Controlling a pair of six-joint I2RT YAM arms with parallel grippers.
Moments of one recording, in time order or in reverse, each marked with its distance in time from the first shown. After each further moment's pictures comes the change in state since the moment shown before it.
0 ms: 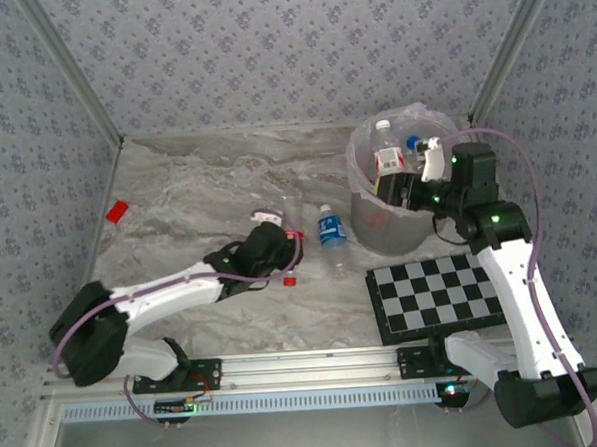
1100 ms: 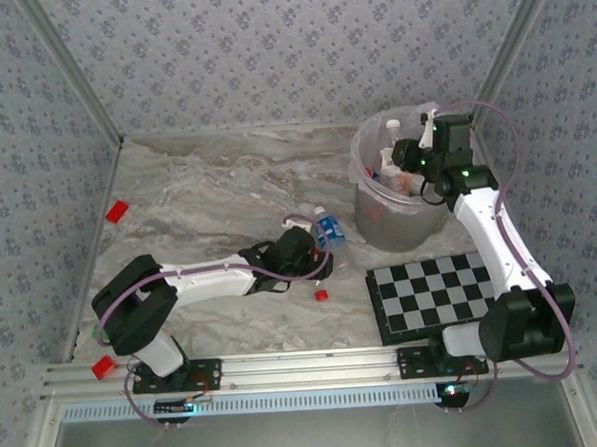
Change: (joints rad) left arm -0.087 0.308 0.135 0.015 0.081 -0.003; right arm -0.077 0.347 0.087 0.215 0.377 0.001
